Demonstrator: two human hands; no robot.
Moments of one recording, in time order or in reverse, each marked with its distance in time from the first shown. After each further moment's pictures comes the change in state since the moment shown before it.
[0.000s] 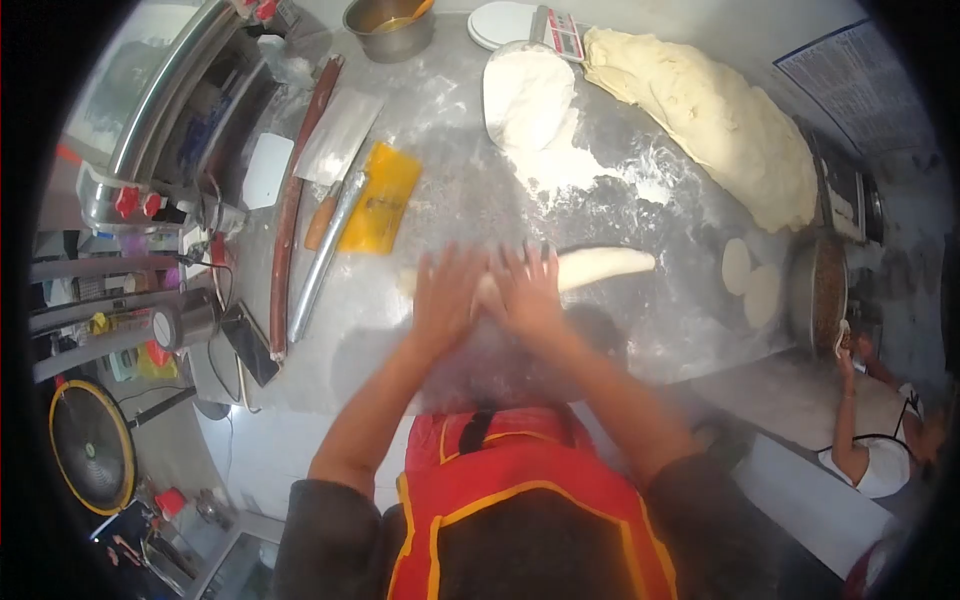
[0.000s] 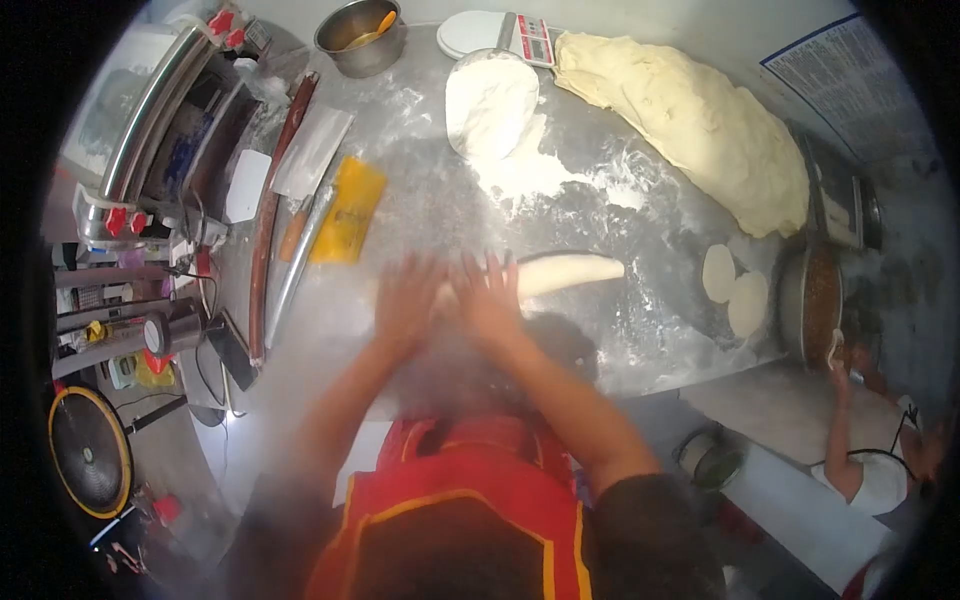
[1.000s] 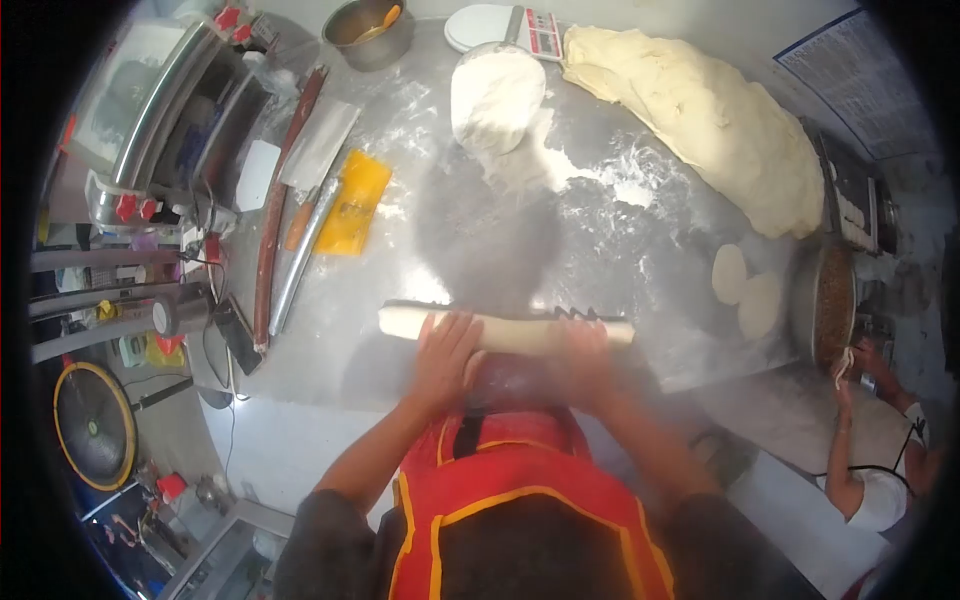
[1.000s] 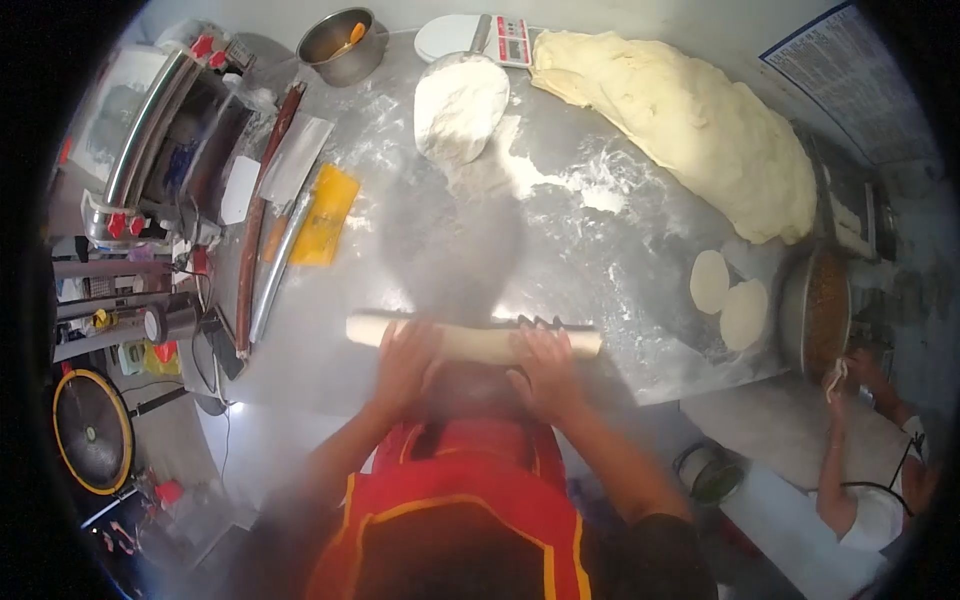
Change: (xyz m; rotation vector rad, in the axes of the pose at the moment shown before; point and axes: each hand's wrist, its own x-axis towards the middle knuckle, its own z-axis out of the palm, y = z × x) left_hand -0.059 0.084 0.015 -0.123 0.059 -0.004; right_hand -0.148 0.098 -0.037 0.141 -0.139 -0.007
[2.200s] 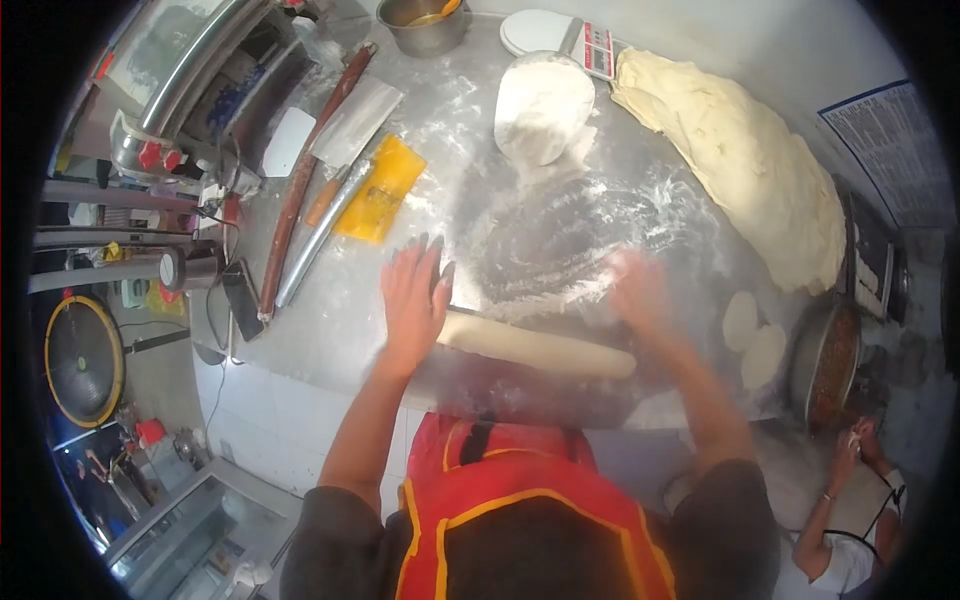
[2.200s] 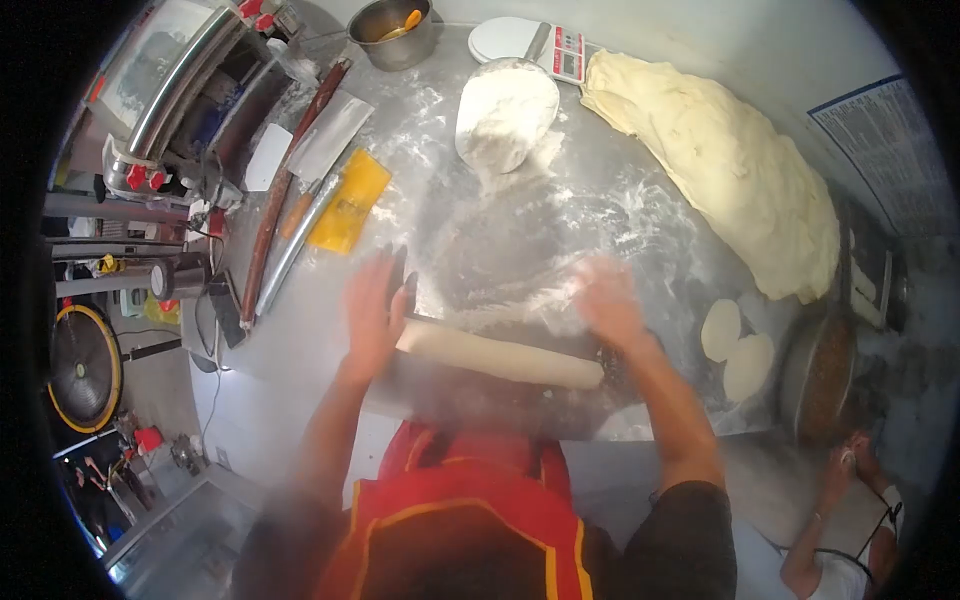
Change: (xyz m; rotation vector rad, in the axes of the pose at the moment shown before) left_hand 0.057 -0.039 -0.040 0.017 0.378 -0.316; right_hand 0.121 0.128 -0.053 -0.316 -0.249 -0.077
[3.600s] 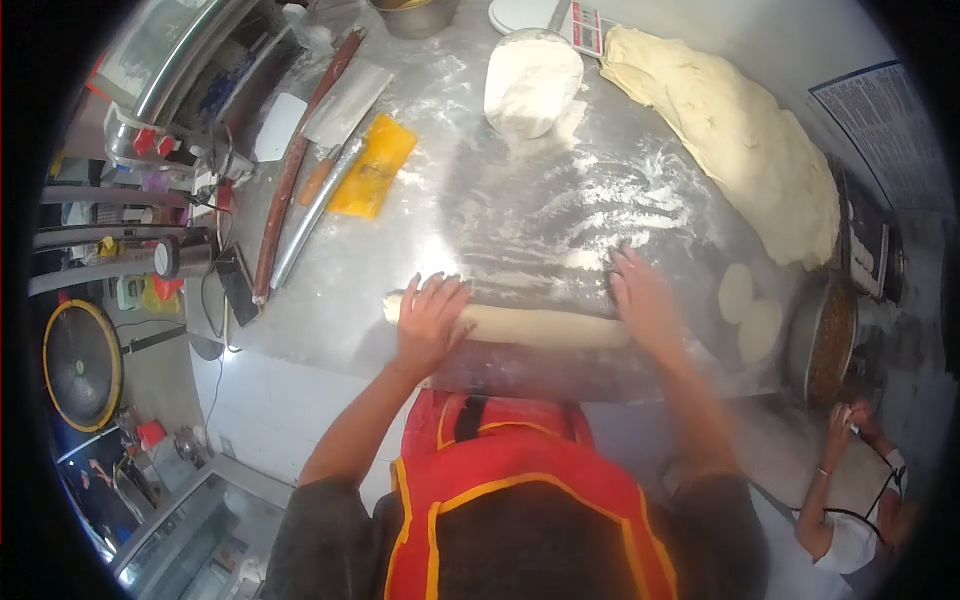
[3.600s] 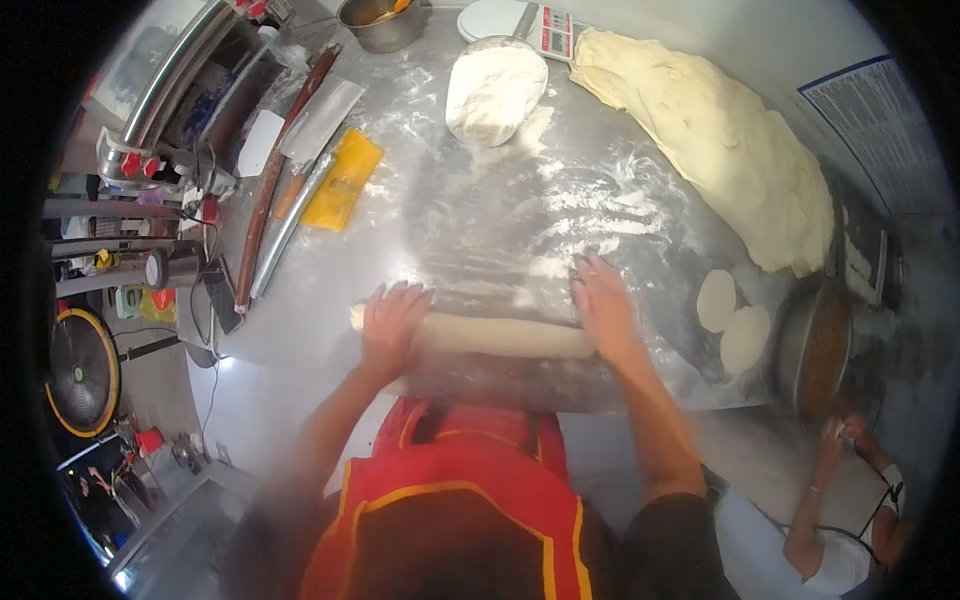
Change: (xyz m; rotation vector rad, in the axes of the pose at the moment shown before) left_hand -0.067 0.007 0.006 0.034 -0.203 0.289; right_hand -0.054 -0.049 -0.021 0.465 0.226 0.211
